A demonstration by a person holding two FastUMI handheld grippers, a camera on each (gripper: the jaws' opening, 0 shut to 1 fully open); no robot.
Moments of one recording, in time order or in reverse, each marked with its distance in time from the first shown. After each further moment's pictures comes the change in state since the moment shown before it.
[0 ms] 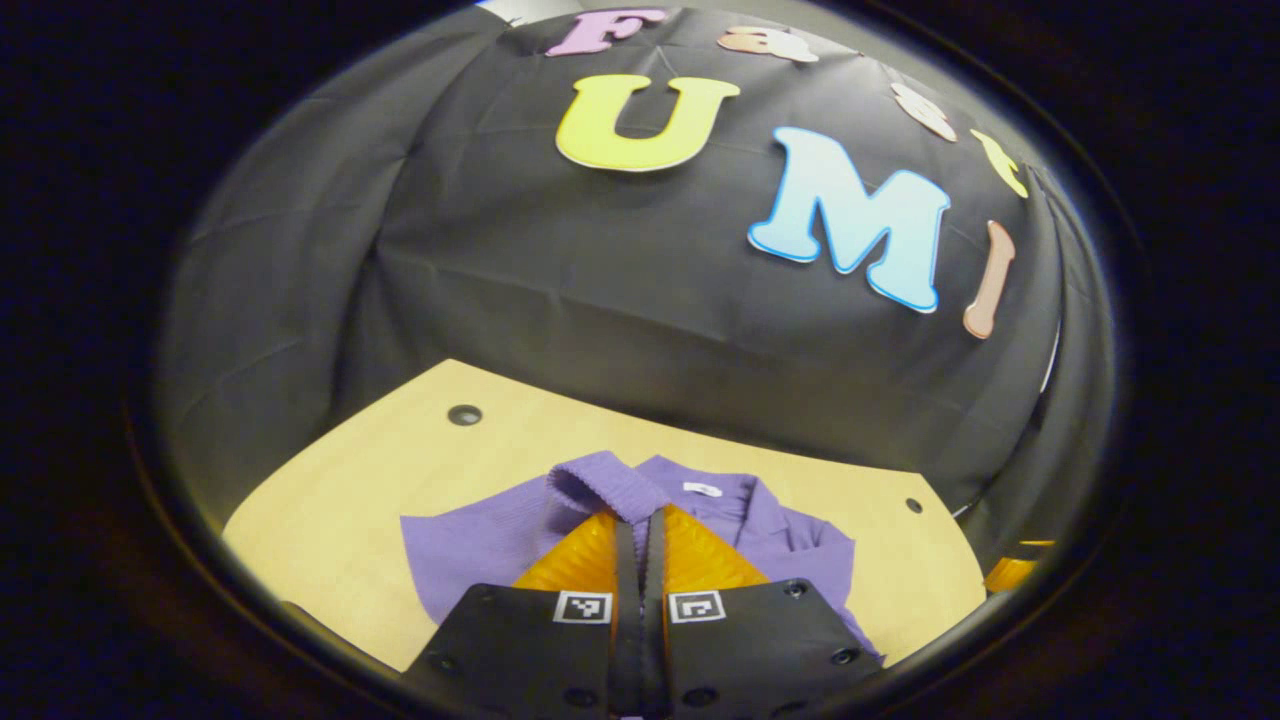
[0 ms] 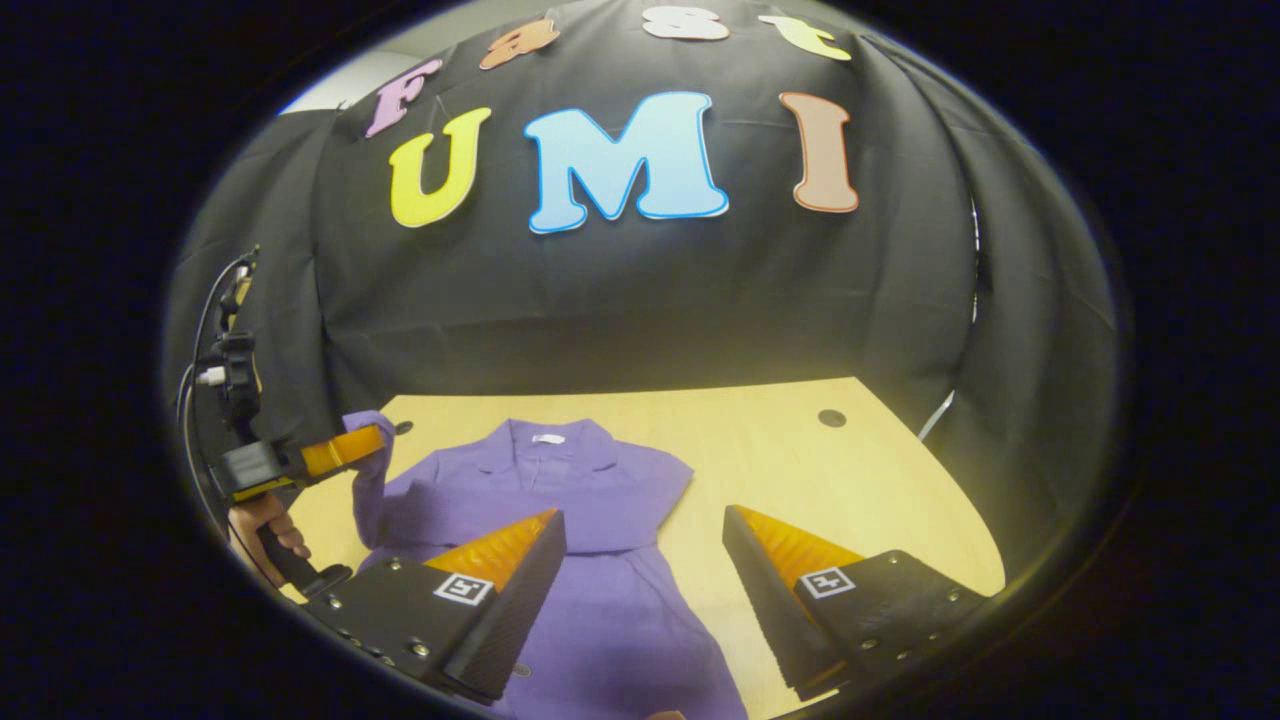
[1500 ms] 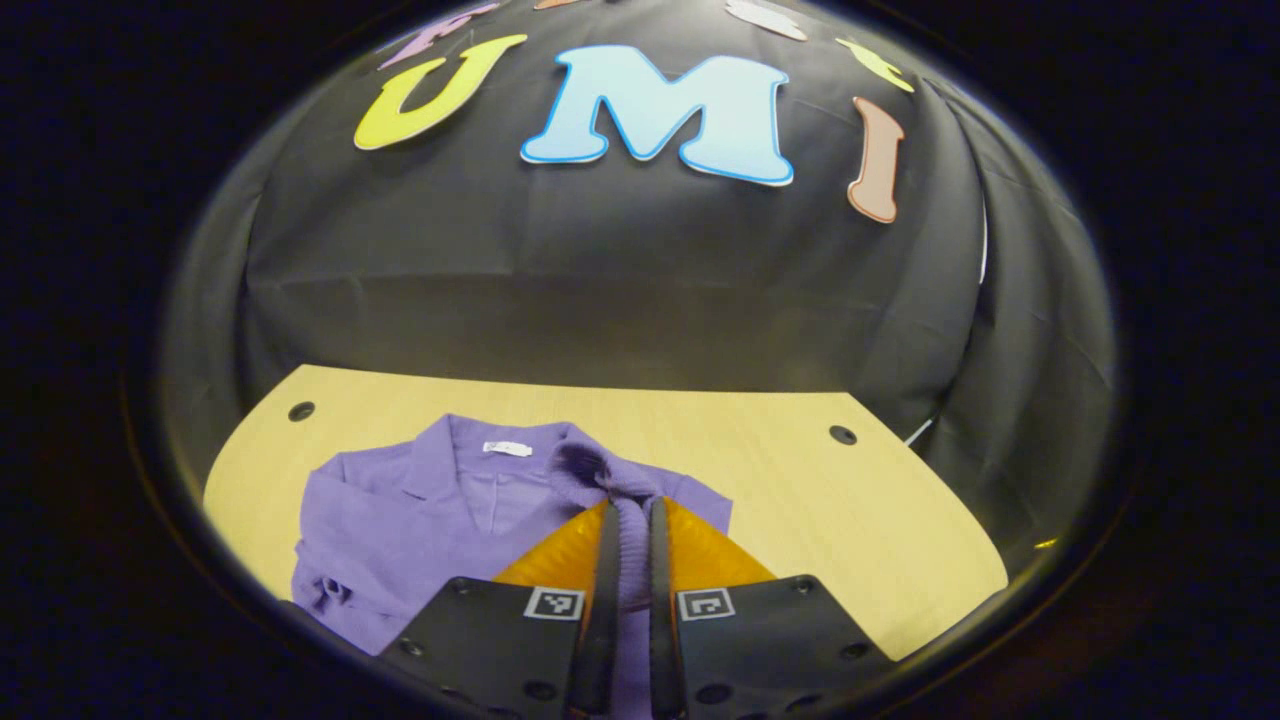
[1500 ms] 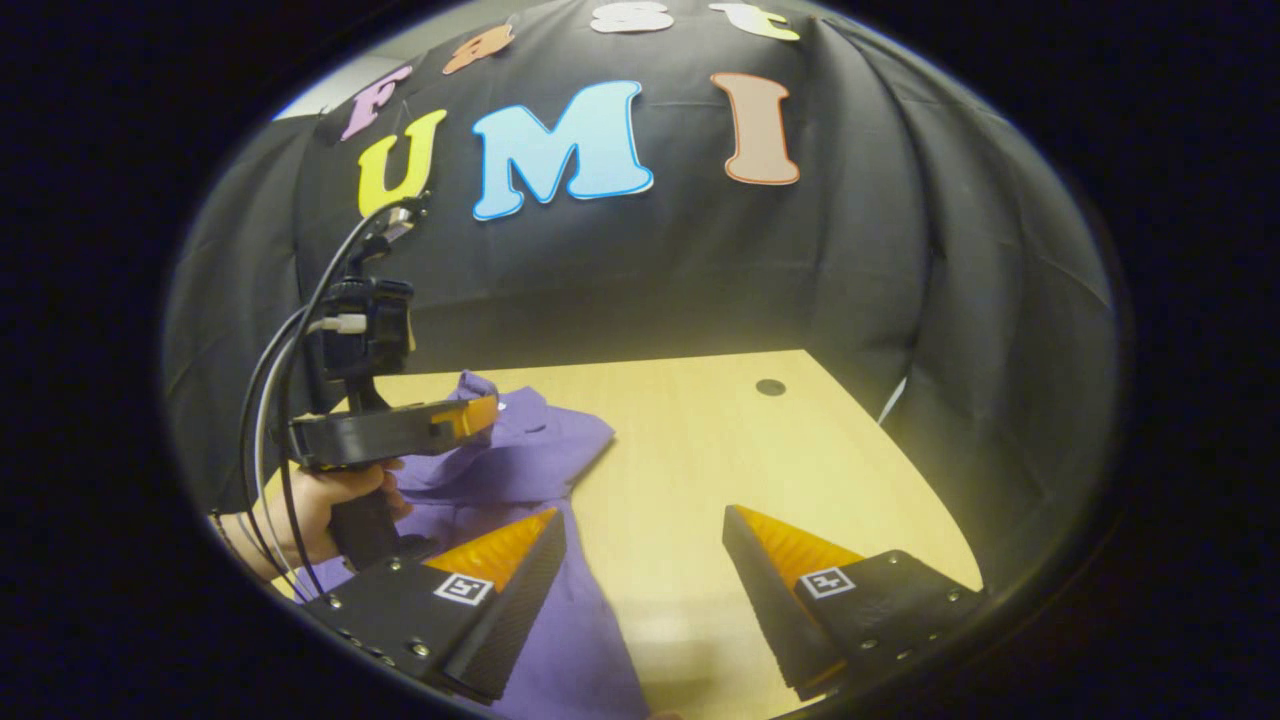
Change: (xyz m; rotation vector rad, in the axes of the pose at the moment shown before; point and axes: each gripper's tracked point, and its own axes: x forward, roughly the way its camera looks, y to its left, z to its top) left arm 0.058 -0.183 -0.098 0.213 0.146 -0.151; right arm -0.028 -0.092 -0.041 0.022 0.030 -0.048
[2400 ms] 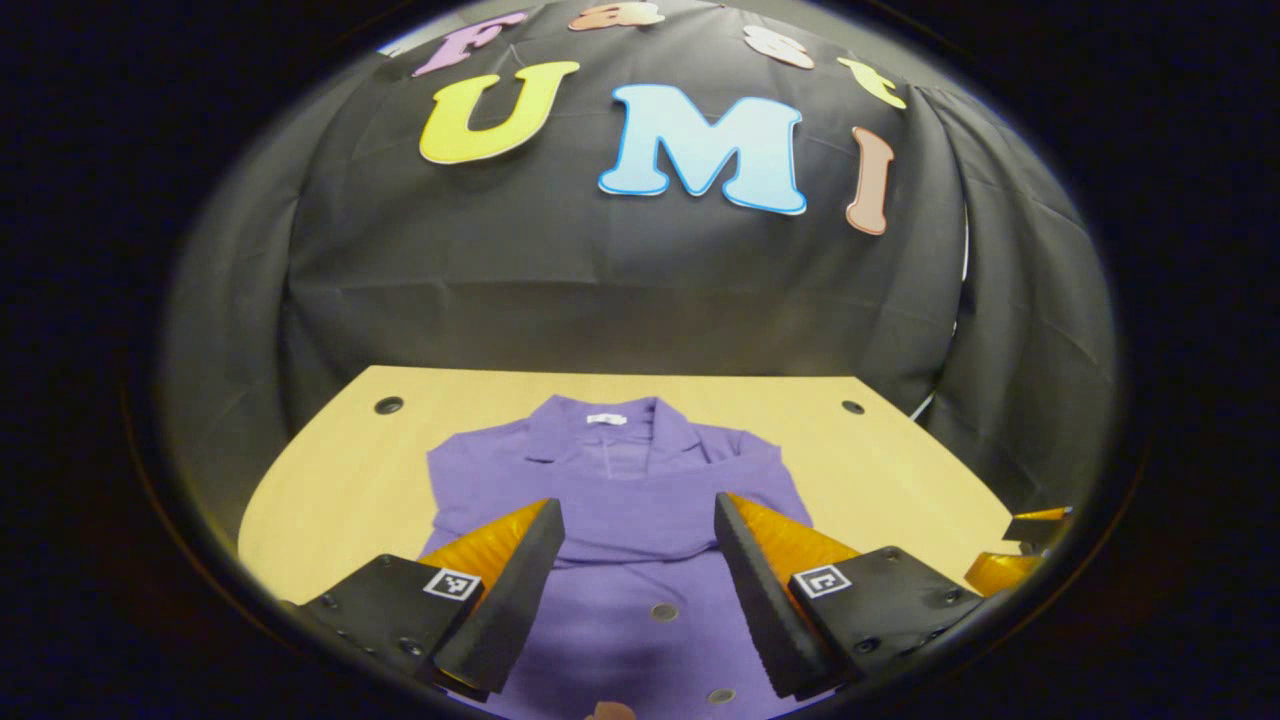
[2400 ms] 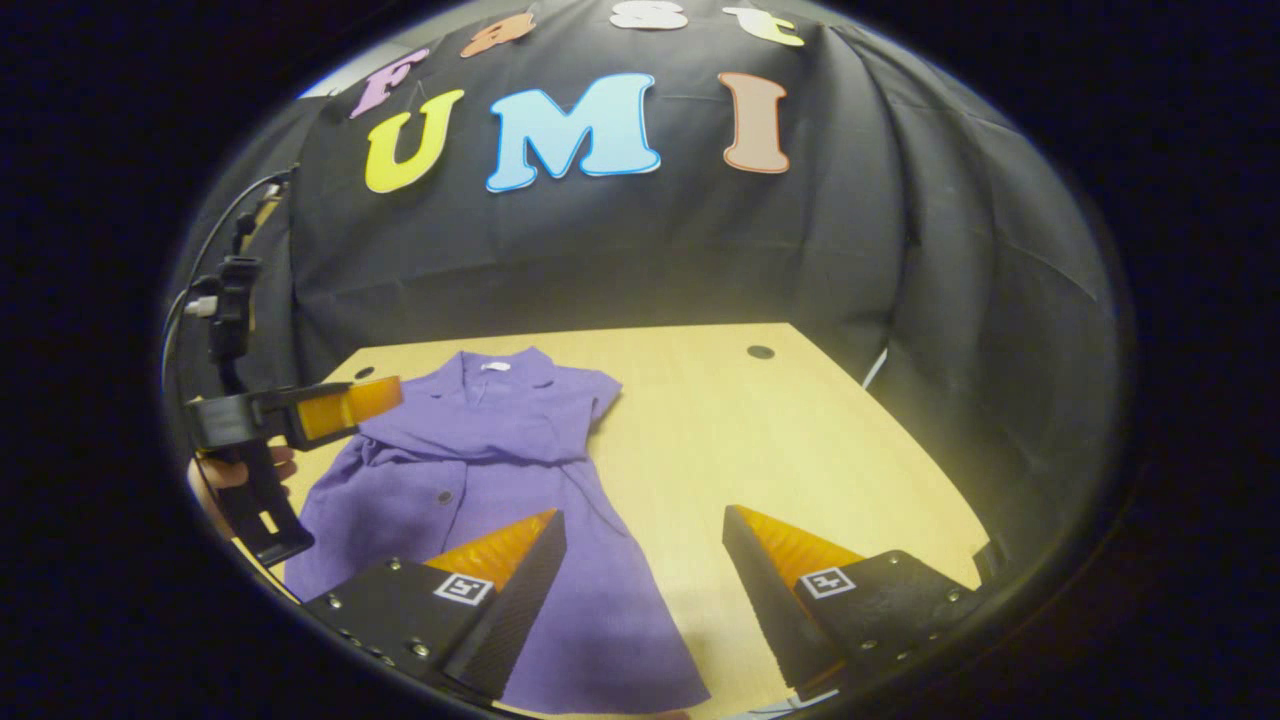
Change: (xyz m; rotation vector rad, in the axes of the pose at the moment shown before) left arm -0.152 0.110 -0.039 0.026 -0.019 0.036; right arm -0.036 0.042 -0.068 -0.005 0.047 -0.079
